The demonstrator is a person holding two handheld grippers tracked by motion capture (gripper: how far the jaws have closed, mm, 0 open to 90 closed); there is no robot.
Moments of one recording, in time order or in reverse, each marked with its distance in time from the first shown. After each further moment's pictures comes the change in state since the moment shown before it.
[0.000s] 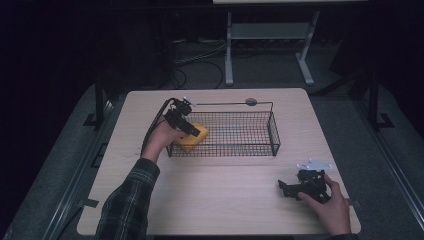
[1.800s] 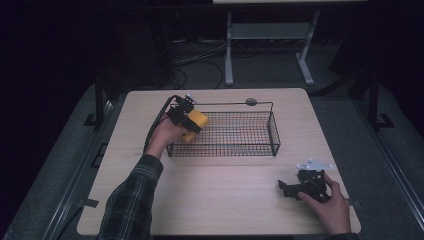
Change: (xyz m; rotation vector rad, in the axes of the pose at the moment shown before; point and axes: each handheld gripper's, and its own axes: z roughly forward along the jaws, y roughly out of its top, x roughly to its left) left arm 0.003 0.011 0.012 0.035 0.027 -0.014; right arm 0.000 0.000 0.000 0.000 0.000 0.000
